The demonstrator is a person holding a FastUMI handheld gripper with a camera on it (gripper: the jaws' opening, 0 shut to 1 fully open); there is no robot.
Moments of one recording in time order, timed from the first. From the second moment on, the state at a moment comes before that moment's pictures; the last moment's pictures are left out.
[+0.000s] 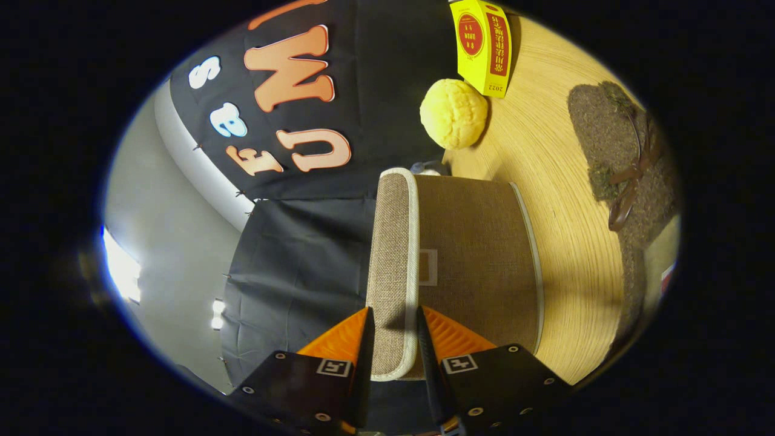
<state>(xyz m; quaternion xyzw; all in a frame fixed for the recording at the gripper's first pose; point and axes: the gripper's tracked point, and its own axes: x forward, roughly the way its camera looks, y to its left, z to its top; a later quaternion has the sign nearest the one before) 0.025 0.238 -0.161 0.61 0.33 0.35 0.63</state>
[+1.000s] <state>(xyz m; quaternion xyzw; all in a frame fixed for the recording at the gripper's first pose) 0.019 0.293 -0.054 0.53 0.27 0.38 0.71</state>
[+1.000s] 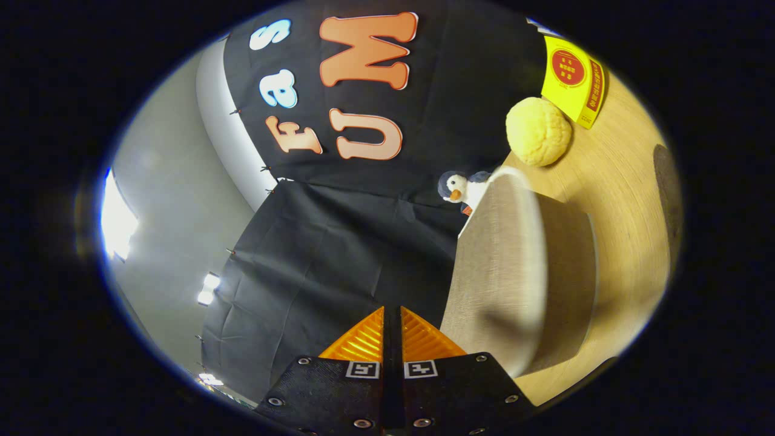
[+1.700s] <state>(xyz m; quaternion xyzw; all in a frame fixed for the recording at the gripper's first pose) -0.014 0.266 -0.176 0.65 0.31 0.20 0.66</state>
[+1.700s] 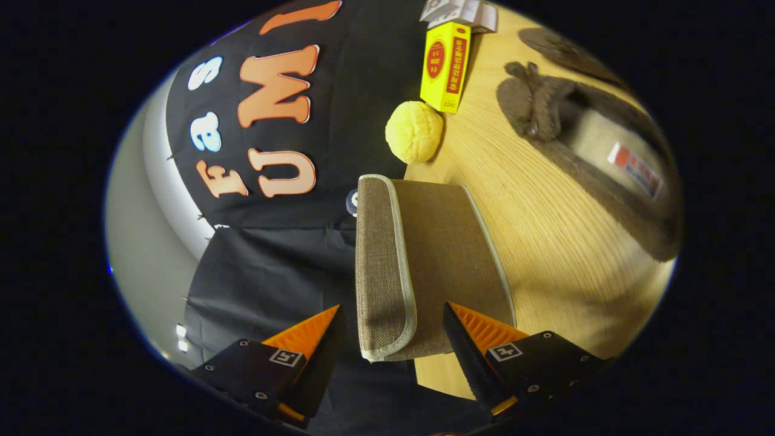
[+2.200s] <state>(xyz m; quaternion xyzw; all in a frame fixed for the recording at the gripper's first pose) -0.011 0.274 -0.152 0.72 0.26 0.23 0.60</state>
